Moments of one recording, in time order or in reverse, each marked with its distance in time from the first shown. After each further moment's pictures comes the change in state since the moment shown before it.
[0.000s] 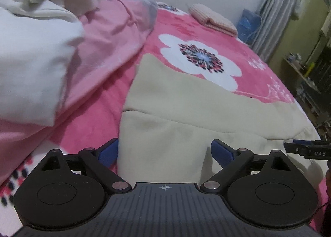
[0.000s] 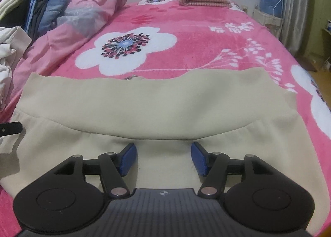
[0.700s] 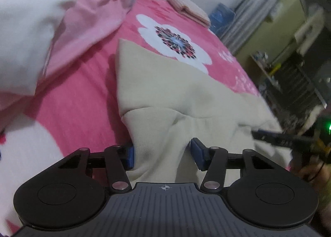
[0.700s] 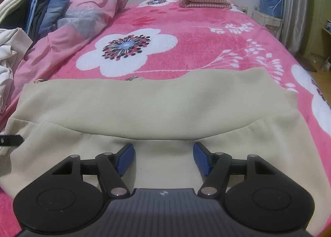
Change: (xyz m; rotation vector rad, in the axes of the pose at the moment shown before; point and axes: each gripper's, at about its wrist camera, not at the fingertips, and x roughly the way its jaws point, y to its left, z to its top) left arm -0.004 0.023 -0.012 -0.047 0.088 -0.234; right arm 0.000 0.001 -0.001 0.012 -0.012 0.011
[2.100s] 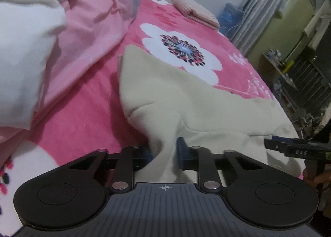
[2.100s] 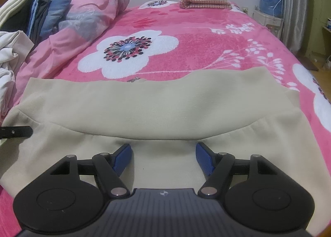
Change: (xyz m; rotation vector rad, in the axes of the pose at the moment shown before) left arm 0.002 -0.023 0.017 0.015 -0.011 0.092; right arm 0.001 0.000 -0.001 0.011 -0.010 0.014
